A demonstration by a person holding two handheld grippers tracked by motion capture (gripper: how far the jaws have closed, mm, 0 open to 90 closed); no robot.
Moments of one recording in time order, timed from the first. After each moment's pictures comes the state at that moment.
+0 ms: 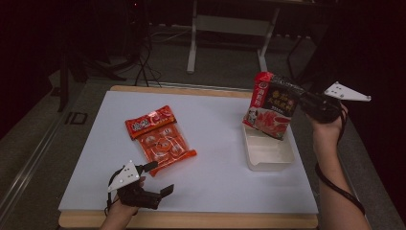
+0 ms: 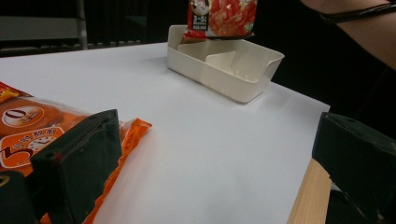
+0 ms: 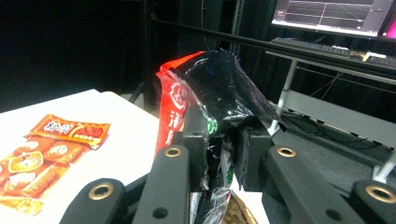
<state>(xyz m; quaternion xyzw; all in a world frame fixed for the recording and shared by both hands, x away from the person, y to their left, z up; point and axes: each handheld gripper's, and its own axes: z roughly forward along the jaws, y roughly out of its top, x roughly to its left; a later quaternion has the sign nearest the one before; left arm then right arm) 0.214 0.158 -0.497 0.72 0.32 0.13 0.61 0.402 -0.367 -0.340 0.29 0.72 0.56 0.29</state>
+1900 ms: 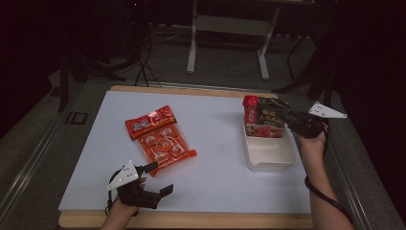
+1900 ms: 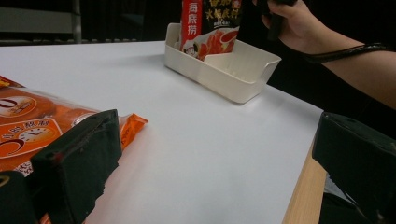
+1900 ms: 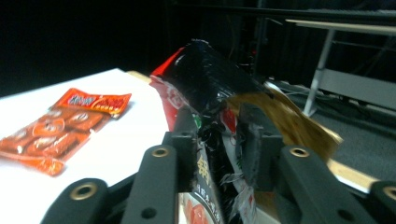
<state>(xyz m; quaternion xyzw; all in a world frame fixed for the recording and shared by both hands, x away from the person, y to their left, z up) 0.217 0.160 -0.504 0.71 0.33 0.11 0.61 0.412 -0.372 -0.424 0.30 0.73 0.58 0.23</state>
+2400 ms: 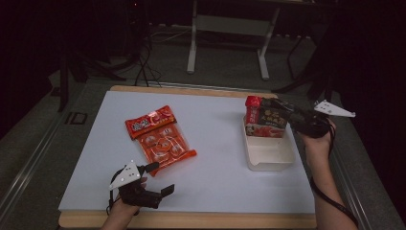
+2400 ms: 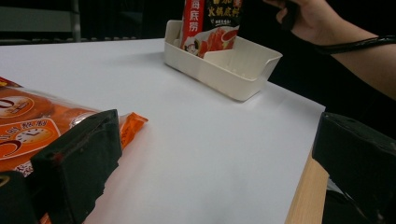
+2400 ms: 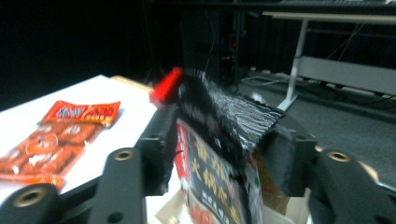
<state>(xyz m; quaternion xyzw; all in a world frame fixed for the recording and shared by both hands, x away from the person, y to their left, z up) 0.218 0.158 -0.505 0.71 0.32 0.11 0.61 0.395 -0.369 -0.397 0.35 0.71 0.56 0.24</state>
